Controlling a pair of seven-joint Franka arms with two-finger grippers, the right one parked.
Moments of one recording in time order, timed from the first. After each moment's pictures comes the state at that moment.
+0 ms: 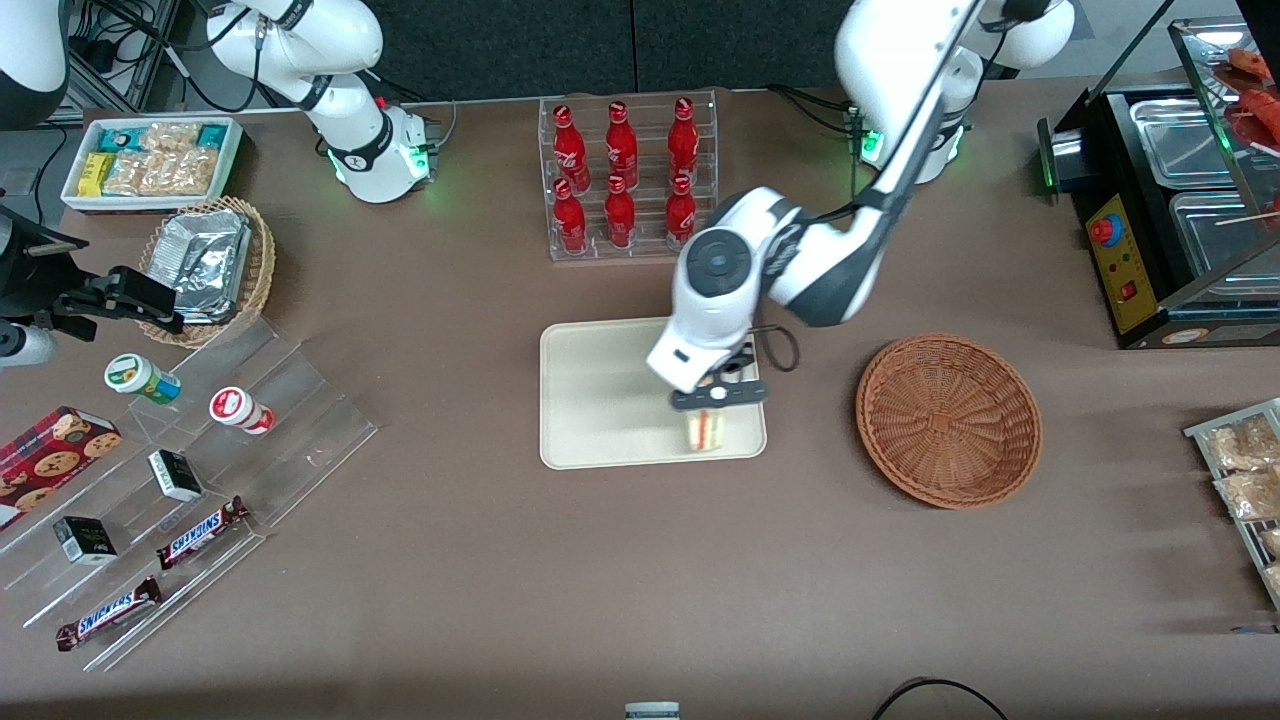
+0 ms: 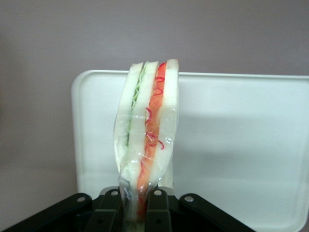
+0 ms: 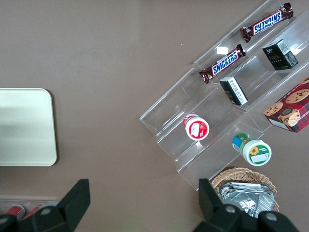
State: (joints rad) arm -0.70 0.57 -0.04 -1.56 0.00 2.10 -0.80
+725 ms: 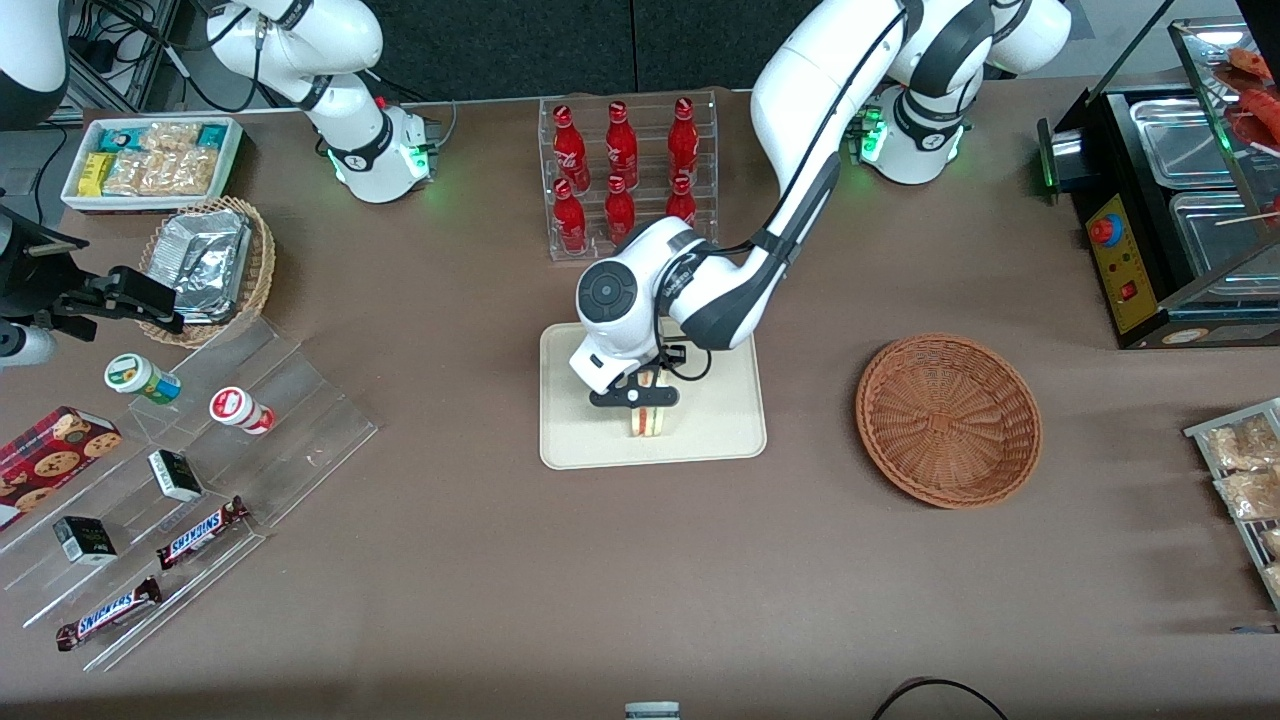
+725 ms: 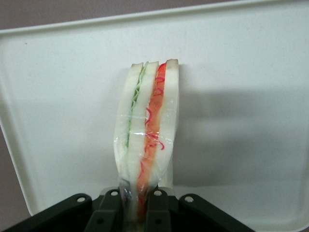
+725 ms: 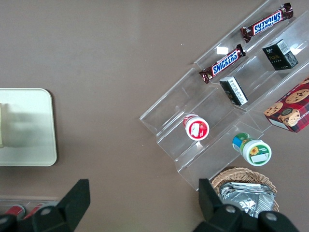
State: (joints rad) arm -0.81 0.81 -0.04 -1.29 0.00 1.94 -0.80
